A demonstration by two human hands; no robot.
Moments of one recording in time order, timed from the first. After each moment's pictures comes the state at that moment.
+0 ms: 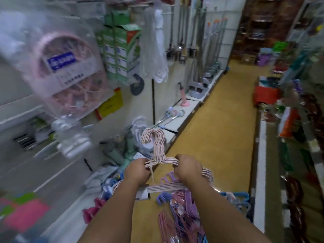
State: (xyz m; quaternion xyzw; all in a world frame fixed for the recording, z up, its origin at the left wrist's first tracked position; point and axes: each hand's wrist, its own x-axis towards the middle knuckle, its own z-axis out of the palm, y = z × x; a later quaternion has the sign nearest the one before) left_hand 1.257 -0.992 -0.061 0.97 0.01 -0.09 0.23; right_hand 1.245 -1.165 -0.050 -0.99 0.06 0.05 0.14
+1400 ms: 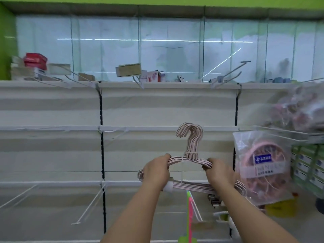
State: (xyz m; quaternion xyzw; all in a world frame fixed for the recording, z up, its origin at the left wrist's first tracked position) left_hand 0.970 -0.640 0.225 0.89 0.30 0.34 0.04; right_hand 1.109 -0.770 0.225 -0.90 -0.27 -0.17 0.30
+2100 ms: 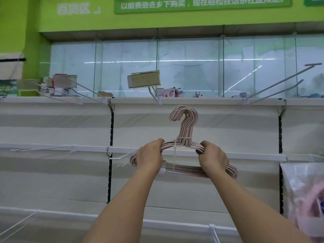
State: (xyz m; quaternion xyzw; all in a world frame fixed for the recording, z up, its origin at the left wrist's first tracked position) left_hand 1.013 -0.475 0.320 0.81 0.36 0.47 -0.05; right_hand 1.154 -0.584 0.326 -0.83 -0.33 -0.24 0.39
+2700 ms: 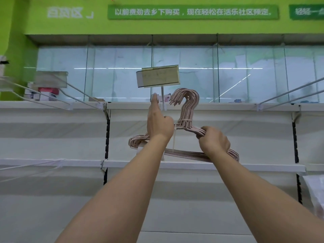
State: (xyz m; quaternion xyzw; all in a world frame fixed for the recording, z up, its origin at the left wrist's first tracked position) left_hand 1.039 -0.417 0.426 0.69 0.17 0.66 0.25; right_hand 1.155 -0.500 0.398 -0.80 -0.32 -0.27 0.42
